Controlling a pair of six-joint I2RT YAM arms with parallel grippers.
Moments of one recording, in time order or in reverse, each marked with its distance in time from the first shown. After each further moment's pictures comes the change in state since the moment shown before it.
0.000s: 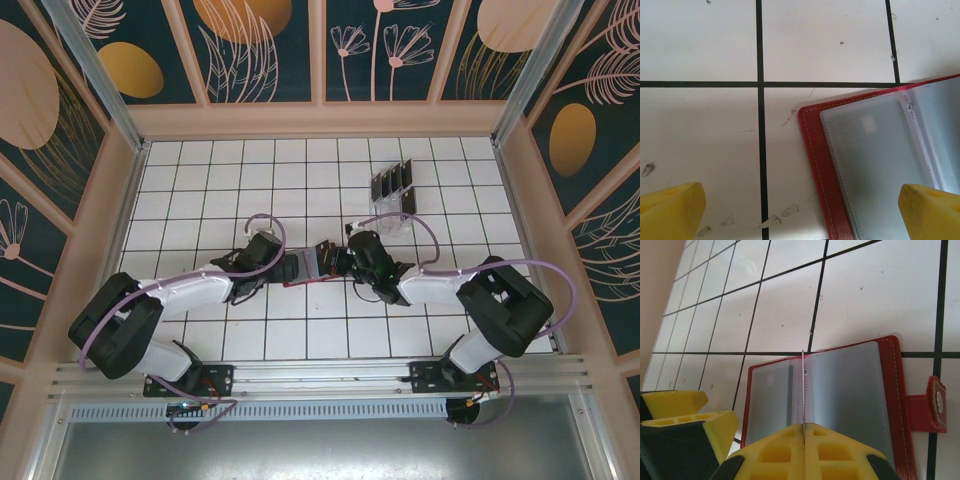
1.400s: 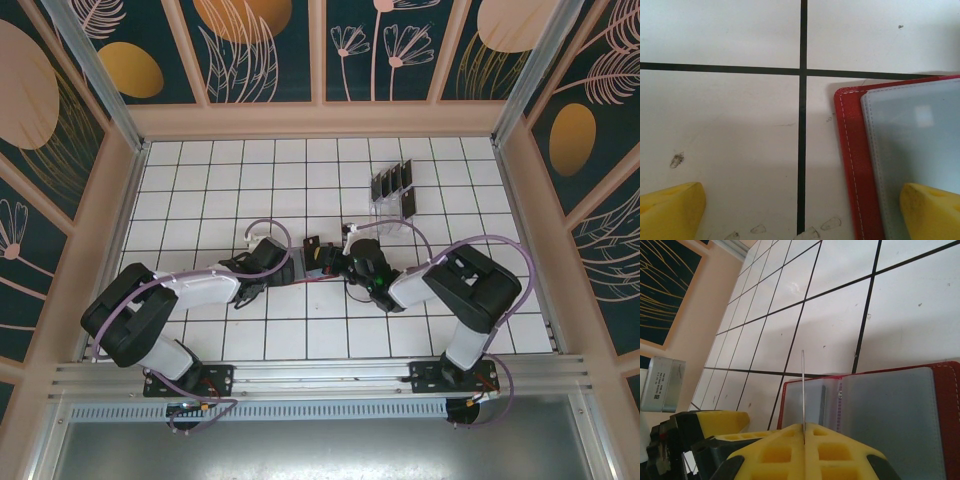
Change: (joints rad) left arm -0.021 0.079 -0.011 0.003 -0.124 -0.035; right arm 0.000 0.207 -0.066 0.482 -0.057 0.060
